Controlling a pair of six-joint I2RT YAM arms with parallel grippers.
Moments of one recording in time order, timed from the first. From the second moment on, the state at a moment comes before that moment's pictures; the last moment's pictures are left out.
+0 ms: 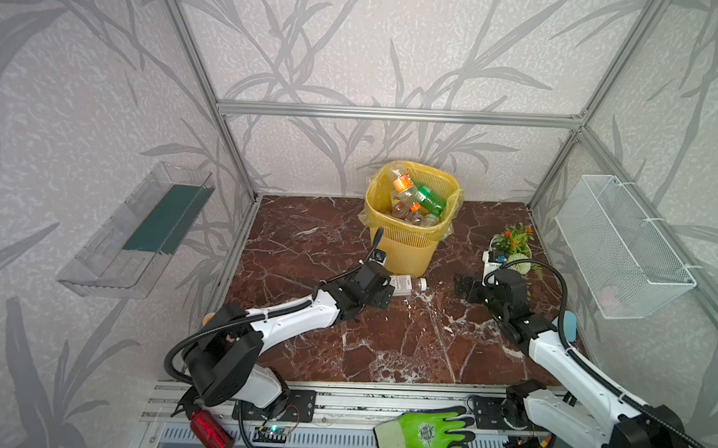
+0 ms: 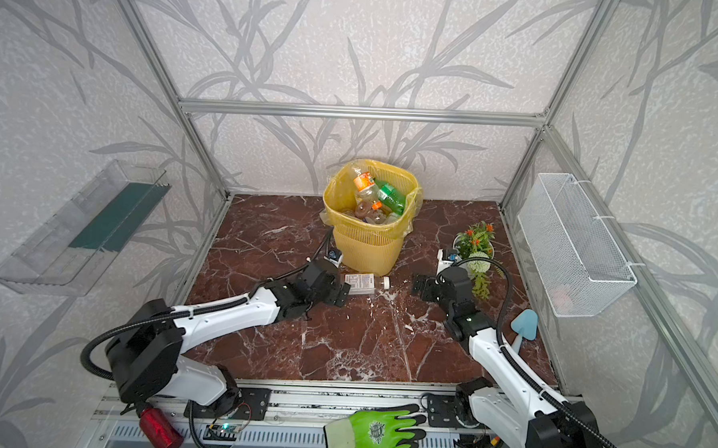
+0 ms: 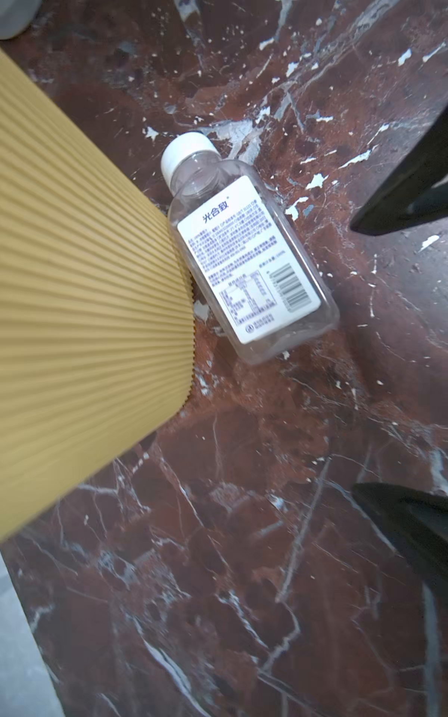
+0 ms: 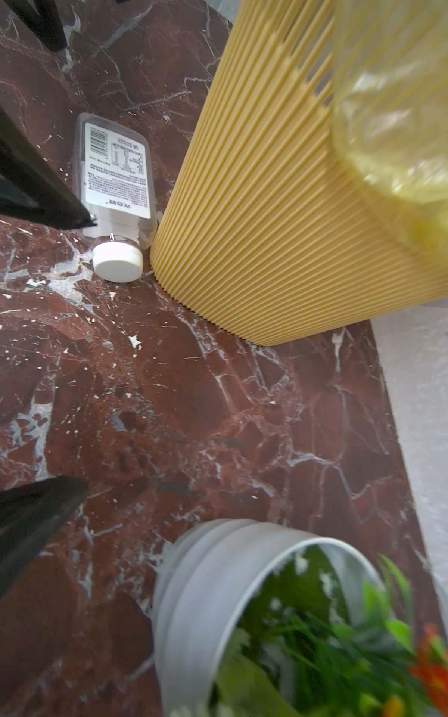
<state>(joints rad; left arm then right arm) -0.79 1.53 0.89 -0.20 -0.34 -0.18 0.30 1.02 0.47 0.02 0.02 0.37</state>
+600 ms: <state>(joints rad) -0.79 1.84 1.10 -0.18 -0.10 0.17 0.21 1.11 0.38 0.18 -0.09 0.46</state>
